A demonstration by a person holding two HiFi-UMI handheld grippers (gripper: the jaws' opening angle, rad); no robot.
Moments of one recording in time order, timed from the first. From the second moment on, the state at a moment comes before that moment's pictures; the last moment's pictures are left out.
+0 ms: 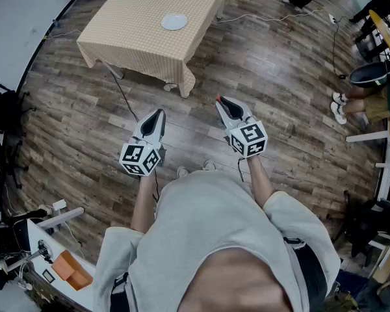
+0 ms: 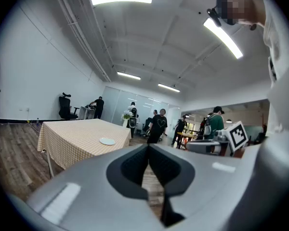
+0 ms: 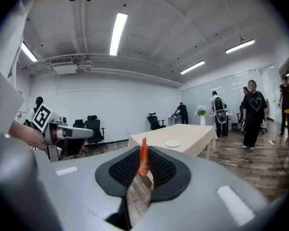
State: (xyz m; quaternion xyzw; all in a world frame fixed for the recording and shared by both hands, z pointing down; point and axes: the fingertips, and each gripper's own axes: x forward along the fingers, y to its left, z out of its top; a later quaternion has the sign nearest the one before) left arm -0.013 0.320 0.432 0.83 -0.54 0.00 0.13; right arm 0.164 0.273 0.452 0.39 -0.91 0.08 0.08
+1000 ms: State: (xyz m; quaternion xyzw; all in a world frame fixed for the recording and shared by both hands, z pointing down) left arm 0.034 0.281 0.444 0.81 -0.57 0.01 0.13; right arm 0.220 0.236 0.468 0.35 -0.93 0.09 0.07
